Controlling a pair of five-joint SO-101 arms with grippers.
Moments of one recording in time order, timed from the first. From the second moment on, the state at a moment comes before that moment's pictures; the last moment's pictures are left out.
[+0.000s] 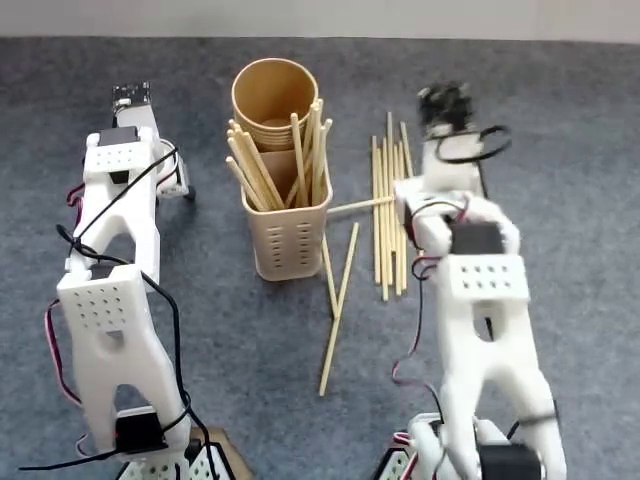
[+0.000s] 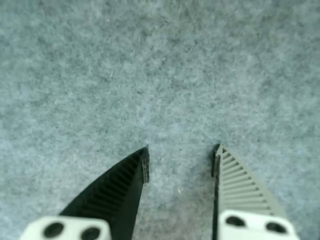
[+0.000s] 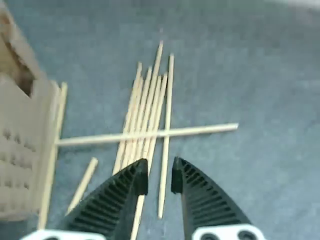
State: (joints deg) left arm -13.6 46.5 -26.6 66.3 9.5; right arm -7.0 -24.4 34.5 40.0 9.5
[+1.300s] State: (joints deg) left arm -13.6 49.0 -28.2 66.3 9.5; right arm -6.7 11.0 30.0 33.2 11.7
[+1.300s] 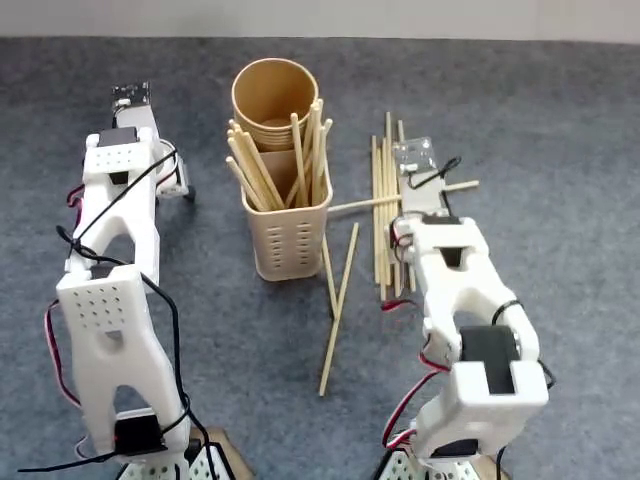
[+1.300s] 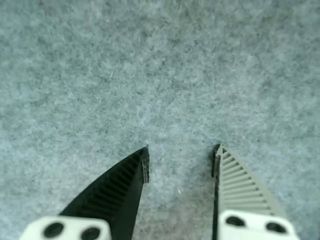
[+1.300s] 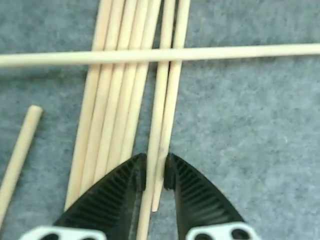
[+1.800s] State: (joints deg) left arm -13.5 49.0 -28.2 66.3 9.5; right arm -1.4 -18.9 30.9 36.8 4.7
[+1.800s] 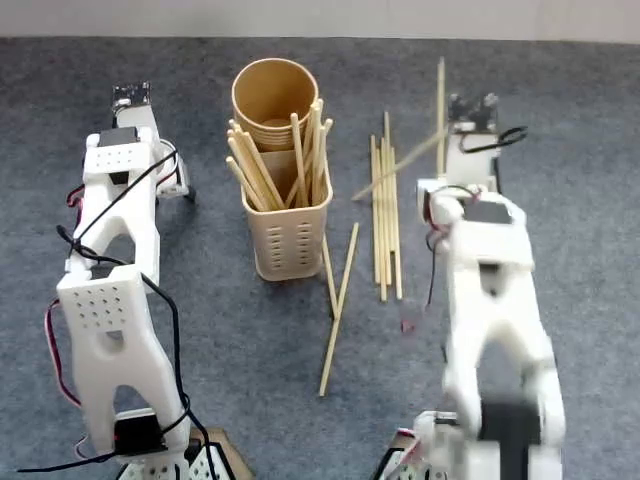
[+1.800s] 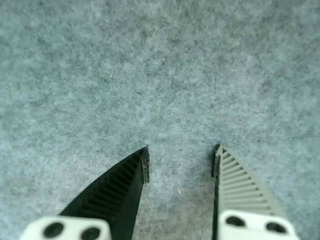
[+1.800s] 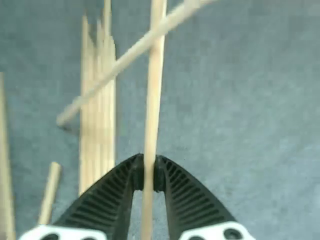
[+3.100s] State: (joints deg) left arm -13.5 49.0 -28.2 66.3 9.5; right arm -33.3 -36.7 51.6 2.4 -6.7
